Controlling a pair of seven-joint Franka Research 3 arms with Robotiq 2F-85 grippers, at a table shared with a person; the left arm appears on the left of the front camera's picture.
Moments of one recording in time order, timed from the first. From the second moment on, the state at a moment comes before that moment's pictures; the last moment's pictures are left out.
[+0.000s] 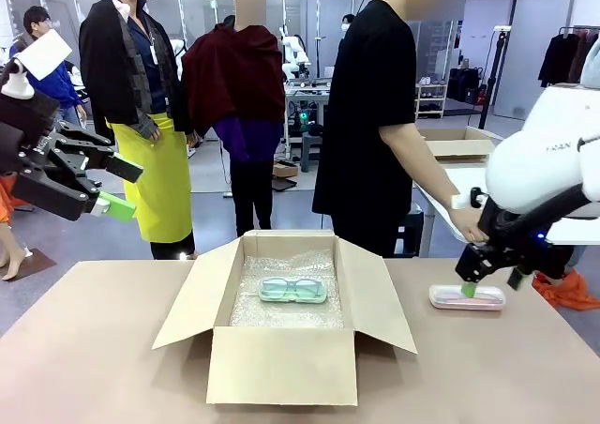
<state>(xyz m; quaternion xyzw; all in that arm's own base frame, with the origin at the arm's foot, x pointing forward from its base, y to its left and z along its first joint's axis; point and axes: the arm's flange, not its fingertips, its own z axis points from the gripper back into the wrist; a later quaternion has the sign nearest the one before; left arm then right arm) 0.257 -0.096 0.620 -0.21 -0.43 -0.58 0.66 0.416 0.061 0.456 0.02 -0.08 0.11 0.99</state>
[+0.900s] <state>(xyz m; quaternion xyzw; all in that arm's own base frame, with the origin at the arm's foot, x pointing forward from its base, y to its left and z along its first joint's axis) 0.257 -0.096 0.620 -0.21 -0.43 -0.58 0.66 0.423 0.061 0.460 -0.03 -0.09 0.13 0.99</state>
